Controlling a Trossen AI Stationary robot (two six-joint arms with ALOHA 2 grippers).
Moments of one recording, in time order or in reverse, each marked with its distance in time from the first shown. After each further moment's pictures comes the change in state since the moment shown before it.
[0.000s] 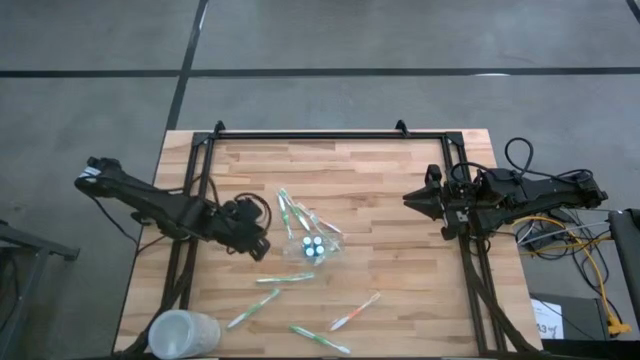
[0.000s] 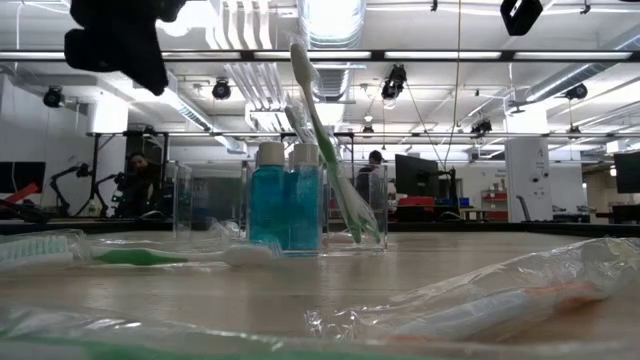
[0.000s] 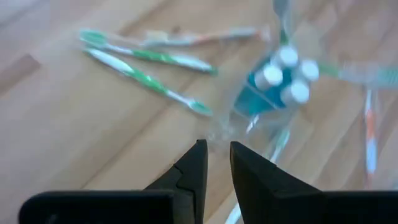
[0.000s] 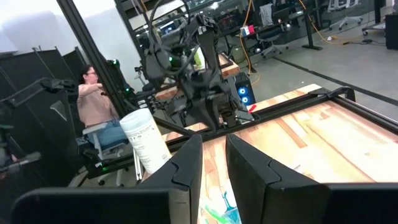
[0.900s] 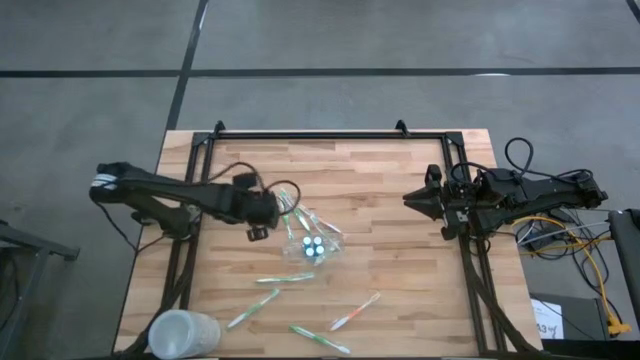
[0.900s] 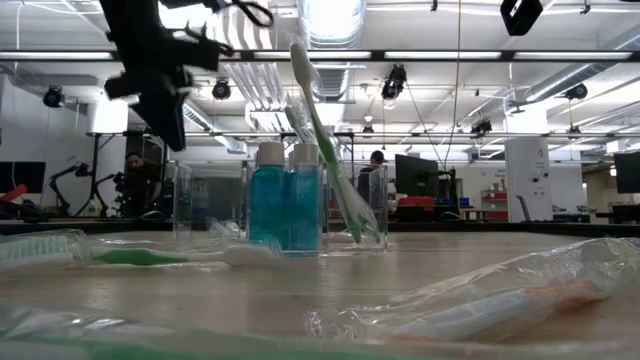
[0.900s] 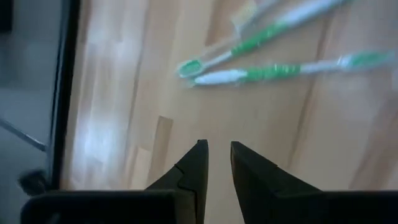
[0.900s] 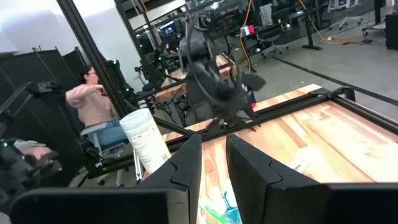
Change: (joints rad) left arm 0.261 0.194 -0.002 -0.106 -0.099 0.878; right arm 0.000 0.000 0.000 0.000 0.000 0.000
